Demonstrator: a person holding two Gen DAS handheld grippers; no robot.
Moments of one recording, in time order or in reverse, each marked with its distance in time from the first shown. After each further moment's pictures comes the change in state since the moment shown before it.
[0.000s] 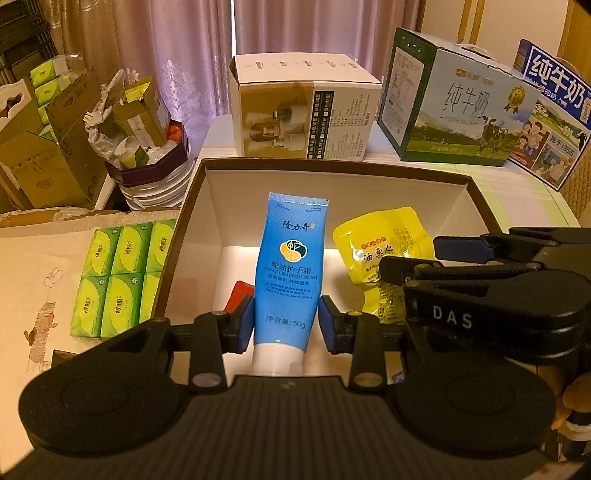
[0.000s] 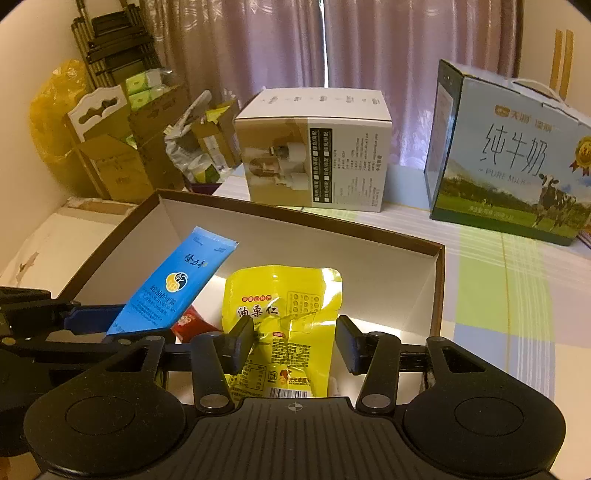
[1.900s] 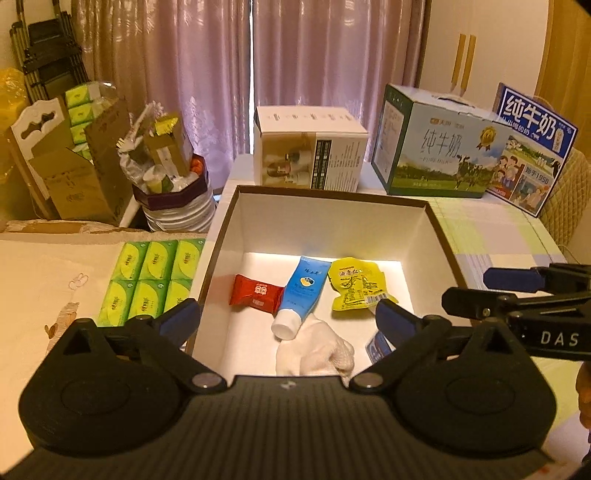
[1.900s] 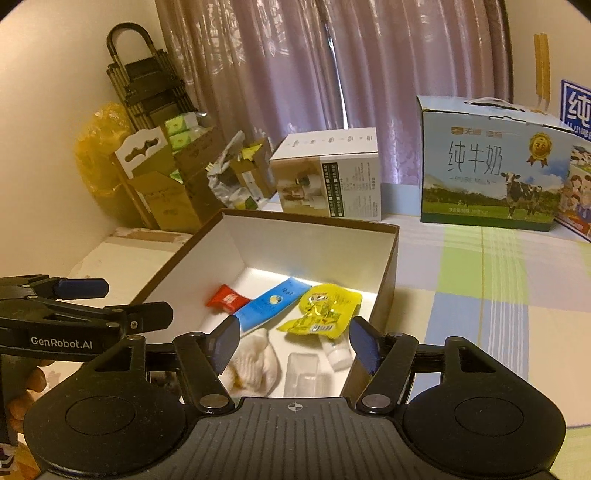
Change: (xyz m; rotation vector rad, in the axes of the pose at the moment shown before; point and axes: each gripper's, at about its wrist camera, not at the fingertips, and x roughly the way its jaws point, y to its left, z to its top) left arm -0.111 -0.006 -0.044 -0.044 -0.149 0.031; right arm -0.134 -0.016 -0.053 0.041 -0.109 0.155
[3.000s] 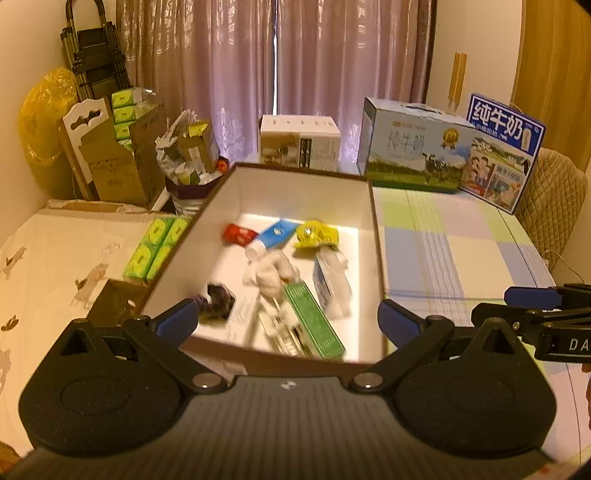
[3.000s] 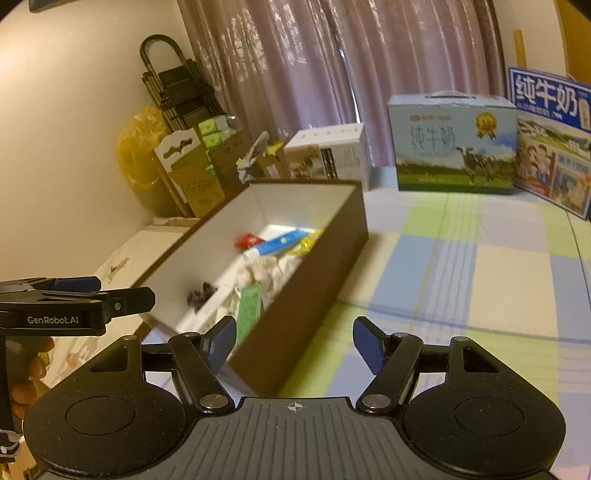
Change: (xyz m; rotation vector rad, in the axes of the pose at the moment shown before) left arm -0.140 -0.100 -0.092 -0.078 -0.048 0.104; right arm -0.157 -0.047 -0.095 -0.006 0.009 0.099
